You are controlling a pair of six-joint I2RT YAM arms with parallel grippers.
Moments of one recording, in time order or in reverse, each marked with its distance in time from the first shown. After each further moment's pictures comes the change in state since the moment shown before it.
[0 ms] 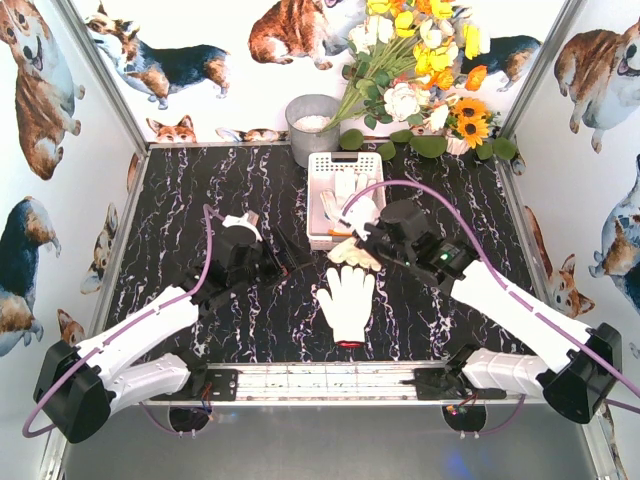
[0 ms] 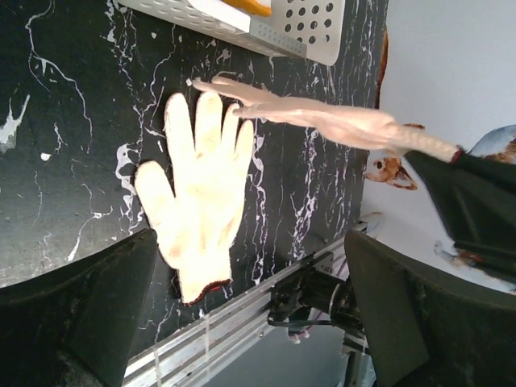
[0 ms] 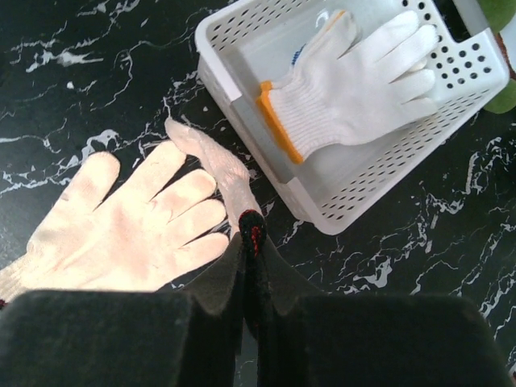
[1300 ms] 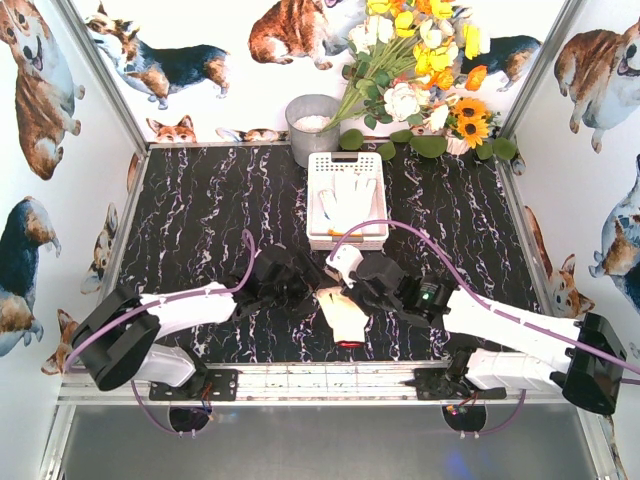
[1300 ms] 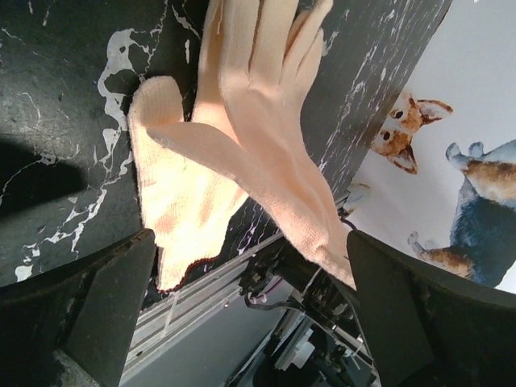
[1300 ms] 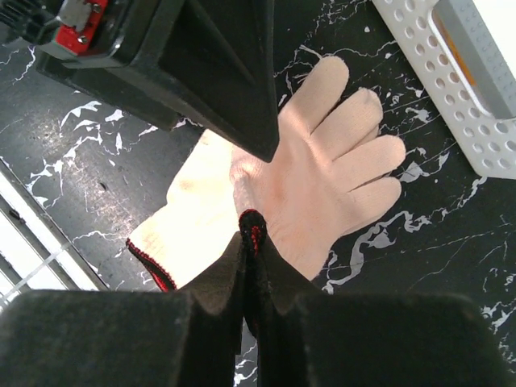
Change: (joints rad) left arm -0.140 0.314 -0.117 0.291 0.090 -0.361; right arm 0.289 -0.040 -0.251 0.056 0.077 0.335
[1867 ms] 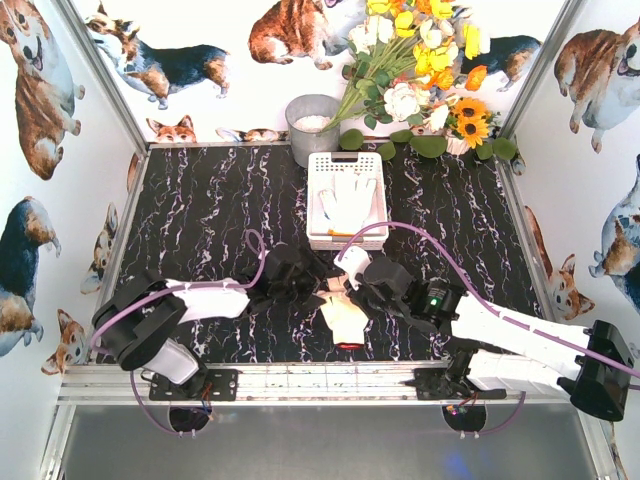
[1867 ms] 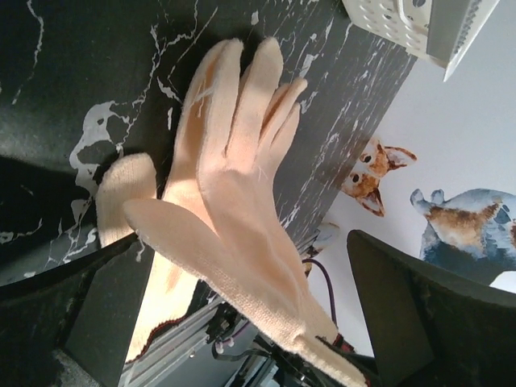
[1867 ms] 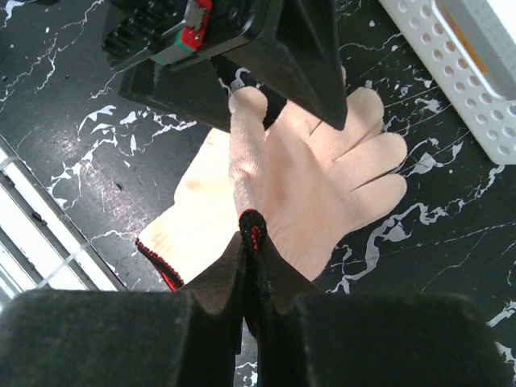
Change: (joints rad) left arm -0.012 0.149 0.014 0.173 -0.089 -0.124; right arm 0.005 -0.072 -0.053 0.024 -0.004 0.065
